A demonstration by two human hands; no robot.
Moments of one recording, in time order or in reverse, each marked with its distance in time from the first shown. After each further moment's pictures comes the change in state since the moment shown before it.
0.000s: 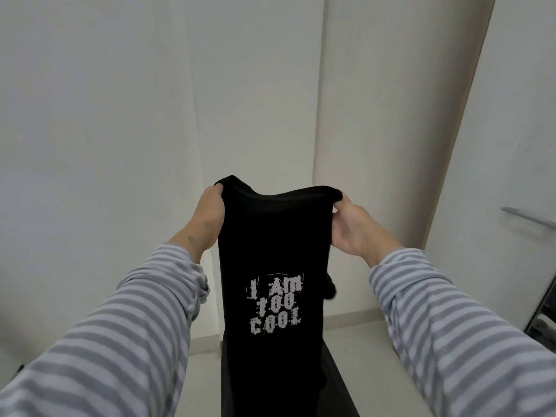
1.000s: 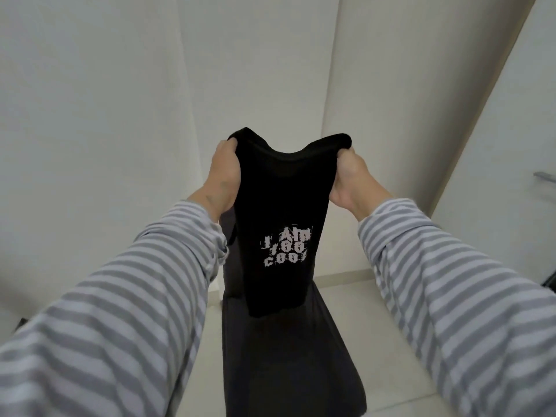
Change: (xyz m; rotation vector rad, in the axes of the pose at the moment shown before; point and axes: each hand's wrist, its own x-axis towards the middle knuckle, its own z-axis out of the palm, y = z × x) left_hand 0.049 -0.028 0.021 -0.086 -0.010 -0.006; right_hand 0.079 0.021 0.030 0.073 0.199 -0.079
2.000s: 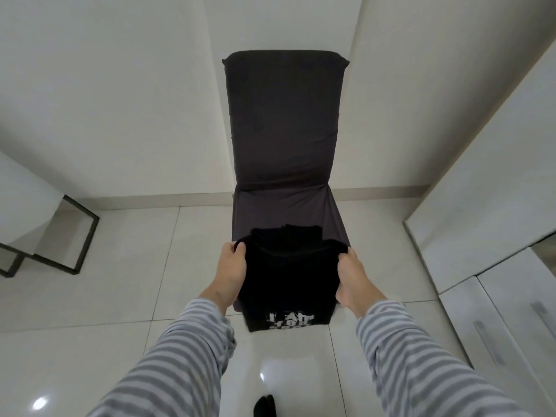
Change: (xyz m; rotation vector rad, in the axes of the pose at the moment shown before) left_hand -0.228 -0.301 -0.051 0.293 0.166 -0.626; right_hand -0.150 0.286 -0.217 -0.312 0.291 0.596
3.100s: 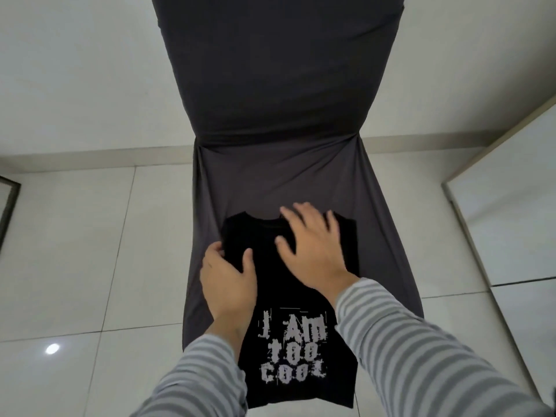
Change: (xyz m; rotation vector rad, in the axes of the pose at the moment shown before) left_hand 0.250 -0.132 0.115 0.477 0.360 0.118; right_hand 0.291 0.069 0.091 -1.455 -0.044 -0.913
